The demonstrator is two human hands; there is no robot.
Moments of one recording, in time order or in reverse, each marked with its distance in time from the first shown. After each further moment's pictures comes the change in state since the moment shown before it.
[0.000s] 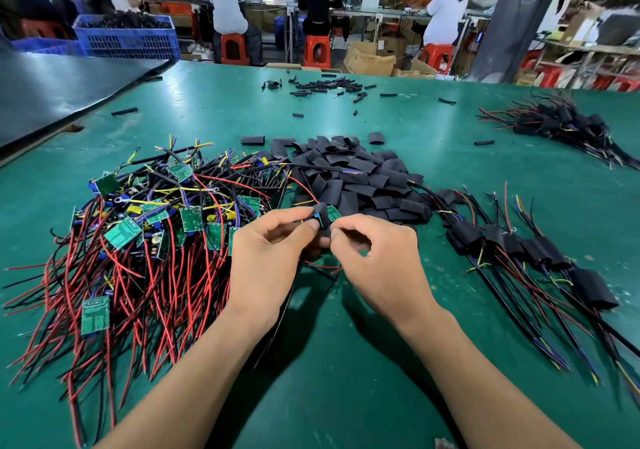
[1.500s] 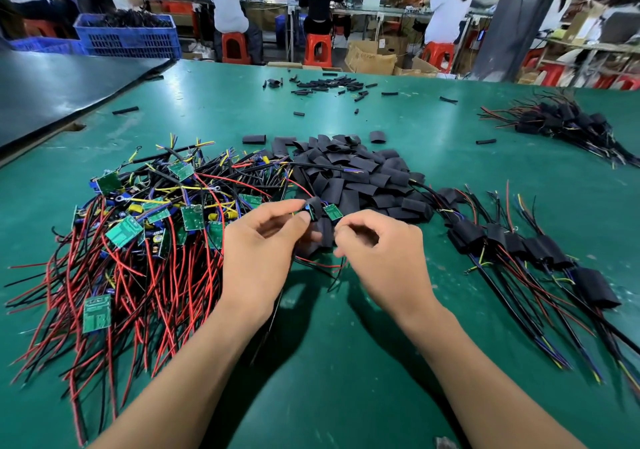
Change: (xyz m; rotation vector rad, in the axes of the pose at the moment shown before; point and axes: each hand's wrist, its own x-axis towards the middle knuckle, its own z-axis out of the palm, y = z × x) left_hand 0.002 0.007 -0.002 0.060 0.062 0.050; right_hand 0.001 -0.004 -0.003 0.099 -0.019 0.210
